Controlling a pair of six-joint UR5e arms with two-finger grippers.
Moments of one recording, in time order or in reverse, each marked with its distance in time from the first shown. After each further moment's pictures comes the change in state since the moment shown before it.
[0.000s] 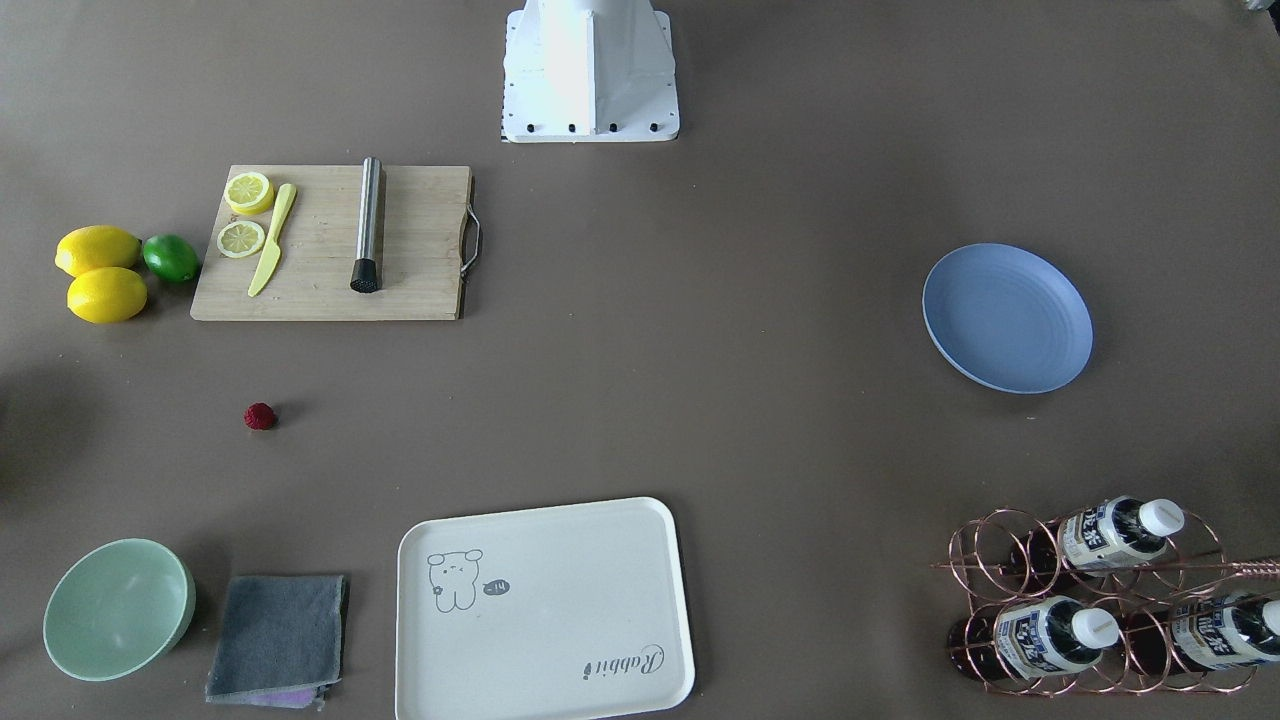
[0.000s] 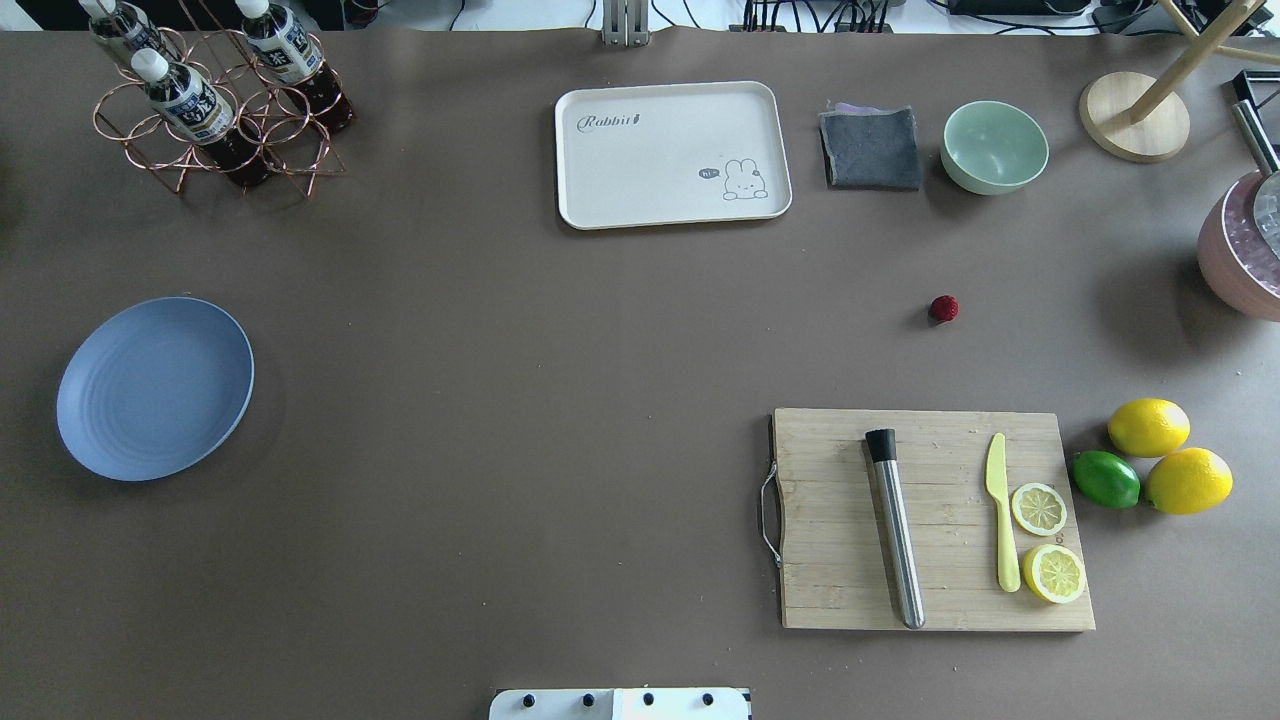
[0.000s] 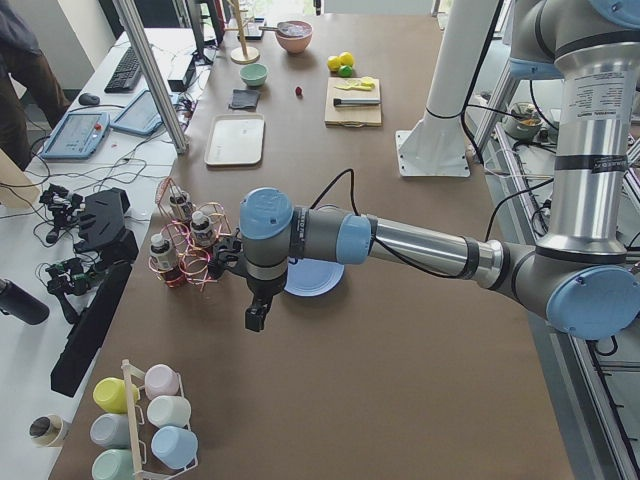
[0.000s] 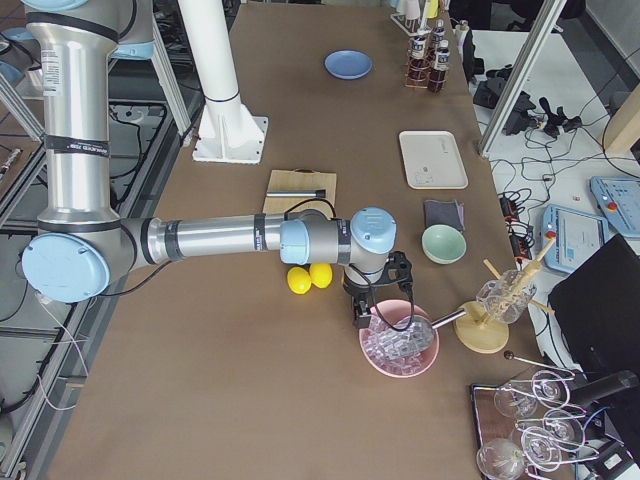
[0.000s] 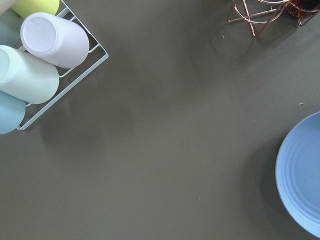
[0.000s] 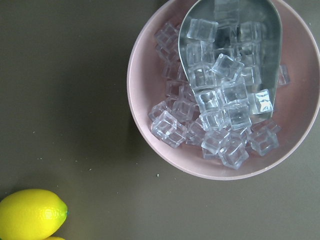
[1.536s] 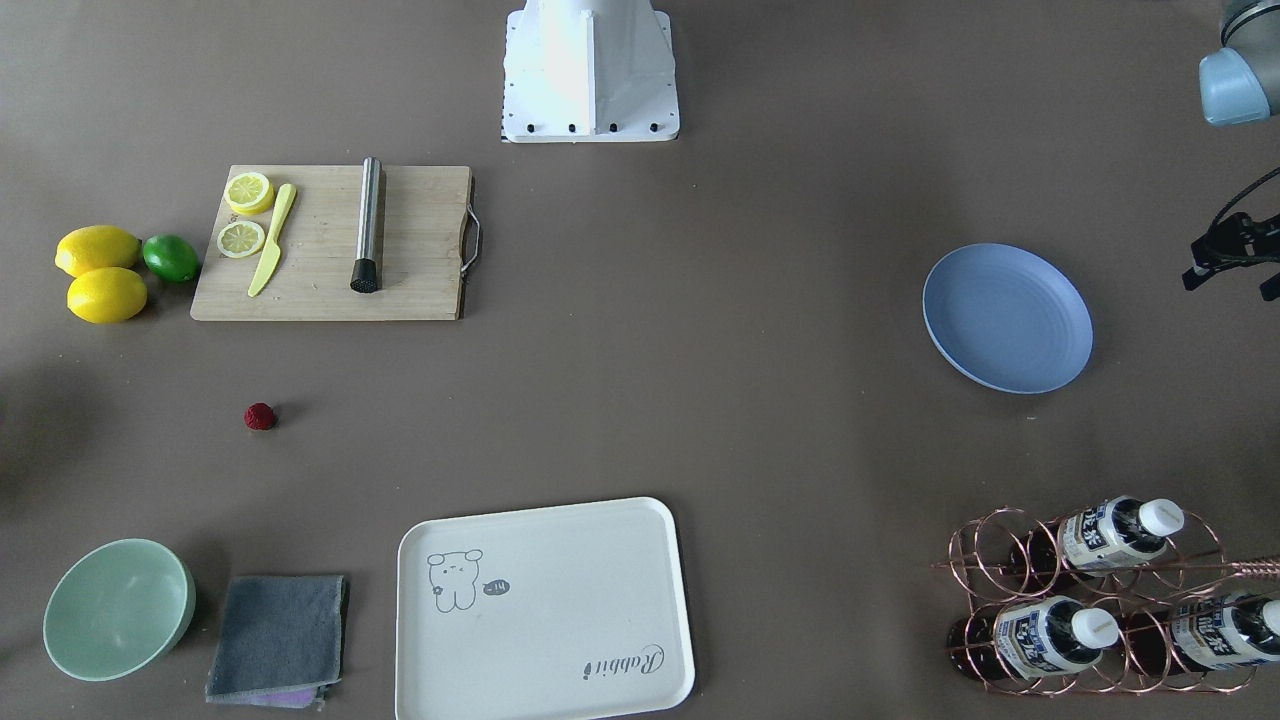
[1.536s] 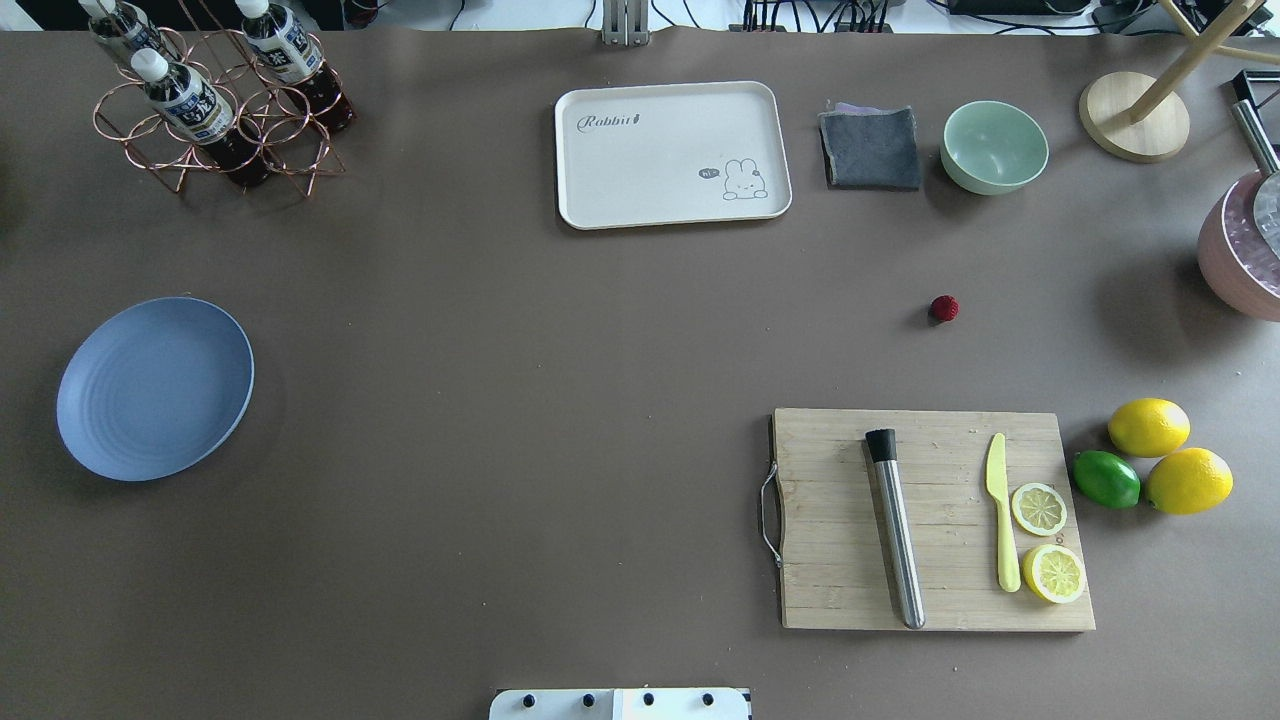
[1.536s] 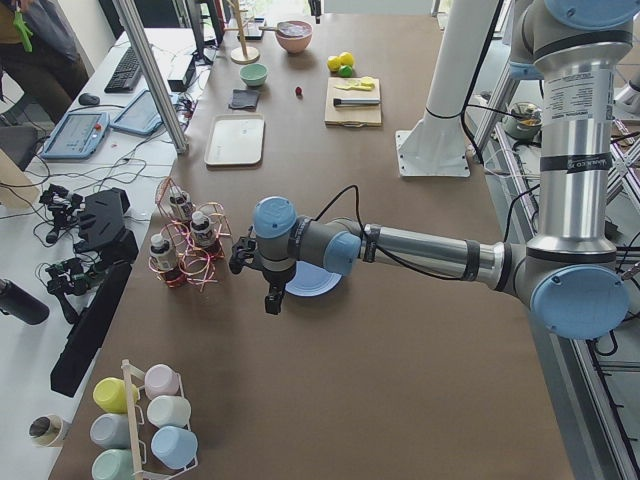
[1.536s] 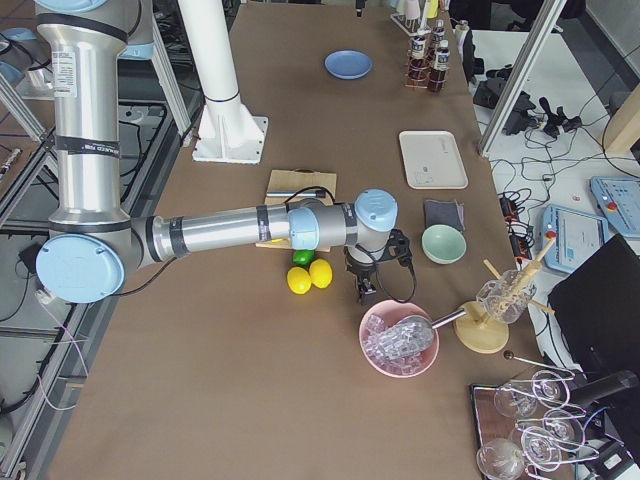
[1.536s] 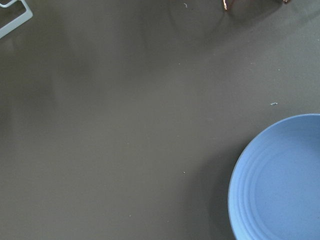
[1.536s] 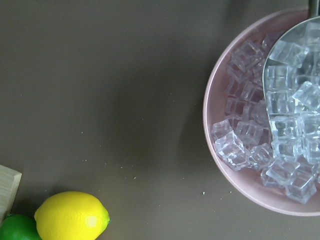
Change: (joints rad) left arm 0.336 0.052 0.107 -0.417 -0.006 -0.505; right arm -0.100 0.016 0.045 0.019 0.022 0.011
